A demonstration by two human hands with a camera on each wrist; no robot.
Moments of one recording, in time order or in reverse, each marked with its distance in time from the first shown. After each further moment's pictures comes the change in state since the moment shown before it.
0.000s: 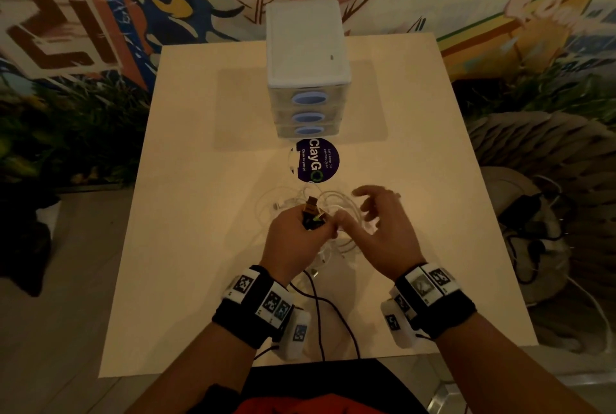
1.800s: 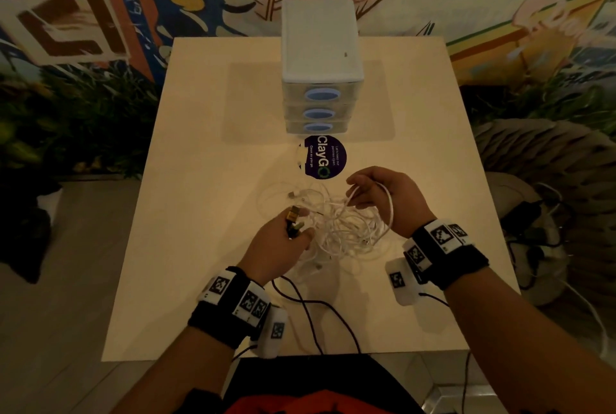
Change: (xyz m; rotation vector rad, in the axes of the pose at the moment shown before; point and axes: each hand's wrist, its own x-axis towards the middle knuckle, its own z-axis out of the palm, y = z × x) left_hand -0.009 -0.036 -0.033 0.037 -0.144 -0.182; right_hand 0.051 -0.017 -0.013 0.393 -0.232 0.125
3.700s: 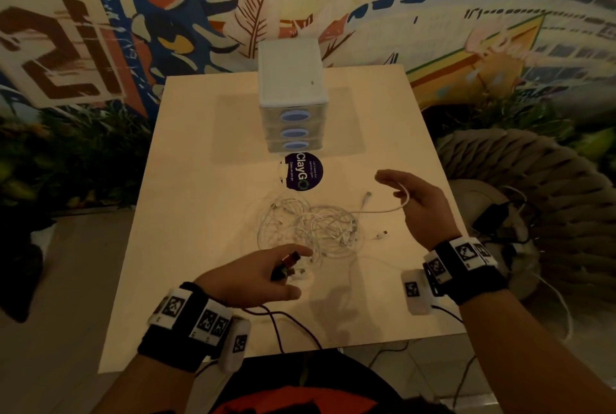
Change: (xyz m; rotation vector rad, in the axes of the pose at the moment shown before) left_hand -0.070 0.045 -0.032 0.386 -0.545 0.120; right_hand -0.065 0.013 -0.077 -0.181 0.257 -0.267
